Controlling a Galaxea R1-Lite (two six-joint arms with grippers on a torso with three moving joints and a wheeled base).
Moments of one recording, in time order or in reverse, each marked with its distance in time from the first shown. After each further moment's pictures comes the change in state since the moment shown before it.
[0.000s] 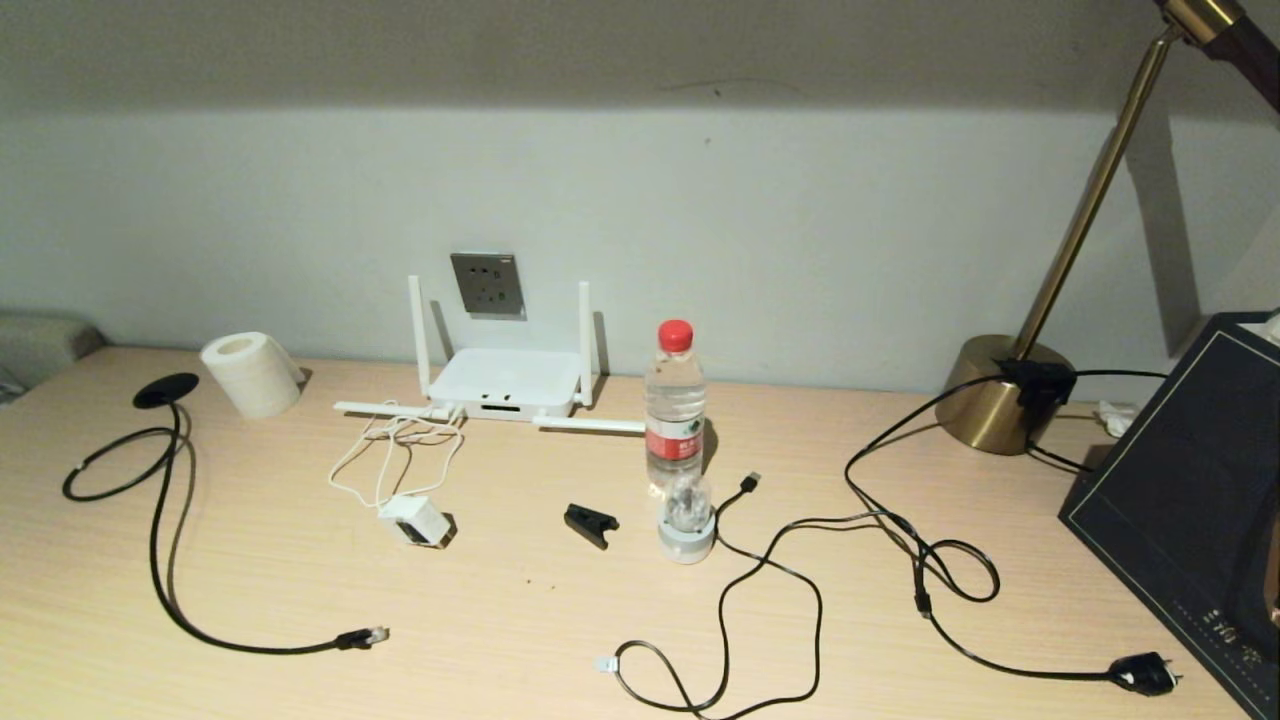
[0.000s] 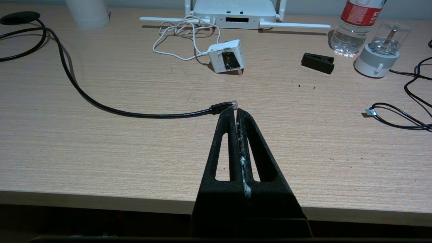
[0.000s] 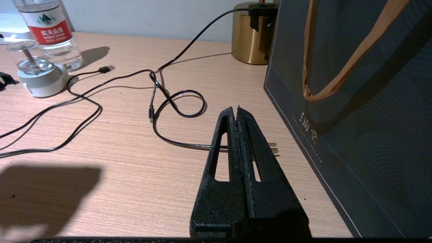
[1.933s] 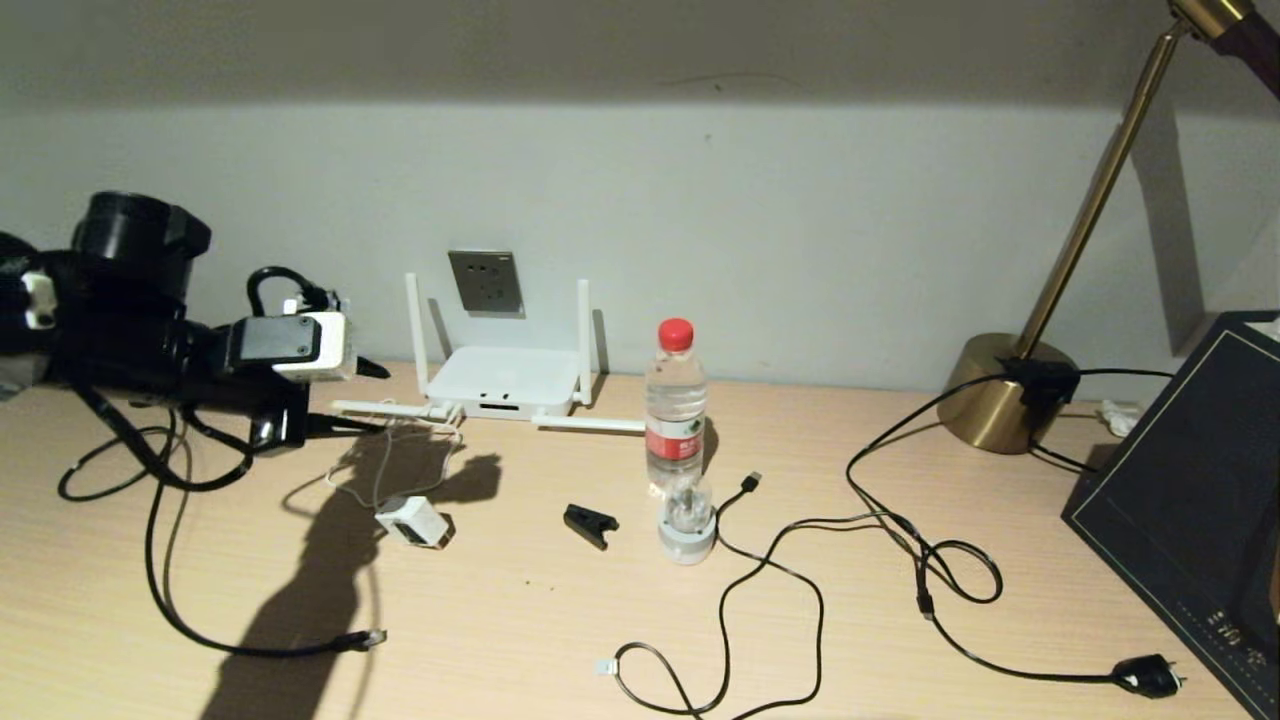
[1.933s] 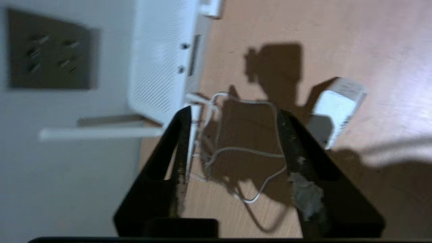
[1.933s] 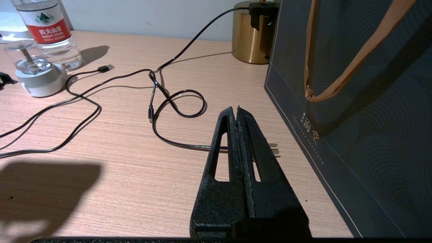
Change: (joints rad) left arm 0.072 1.787 -1.457 0.496 -0.506 1.559; right arm 0.000 0.000 0.000 0.000 0.000 -0.001
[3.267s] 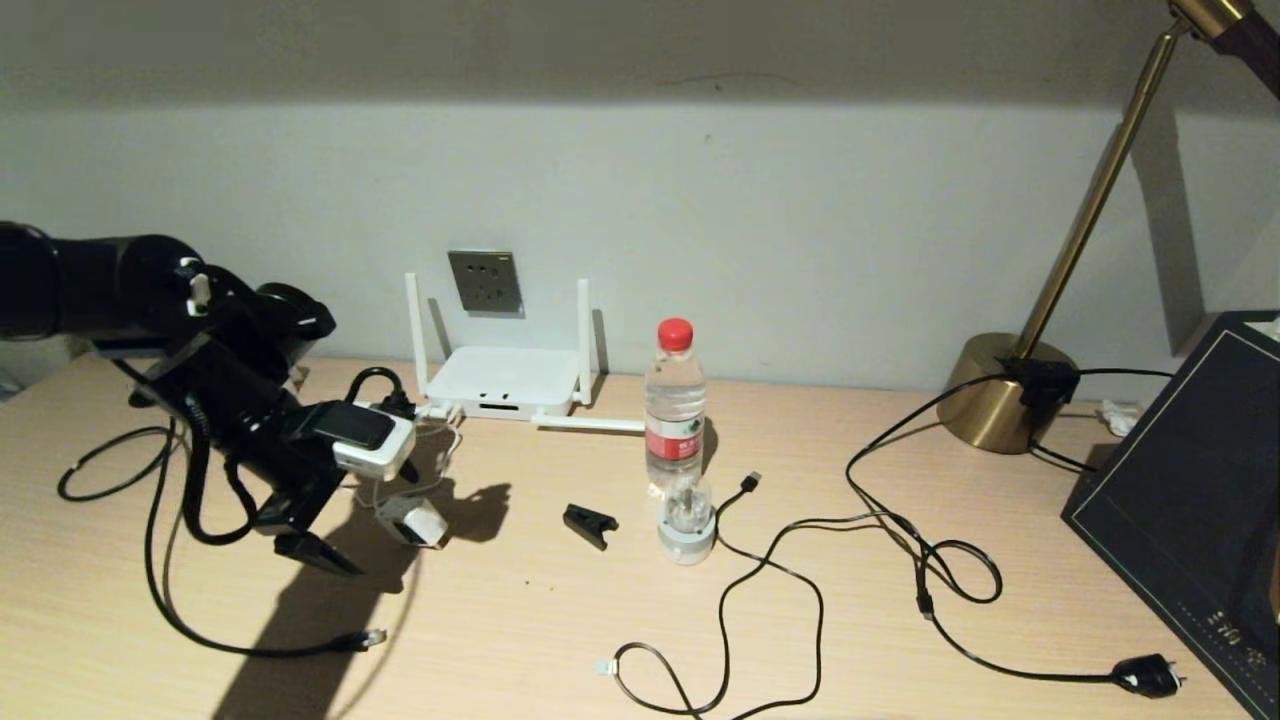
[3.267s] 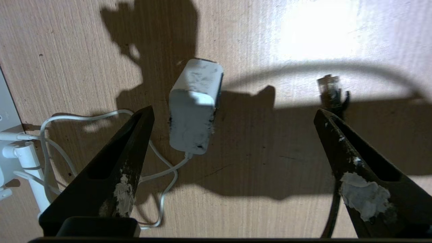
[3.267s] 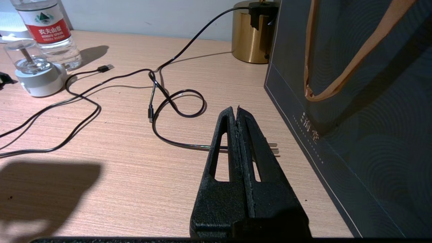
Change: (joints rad) left arm -0.078 0.223 -0.222 0.547 0.179 0.168; right arm 0.000 0.000 0.000 0.000 0.000 0.000
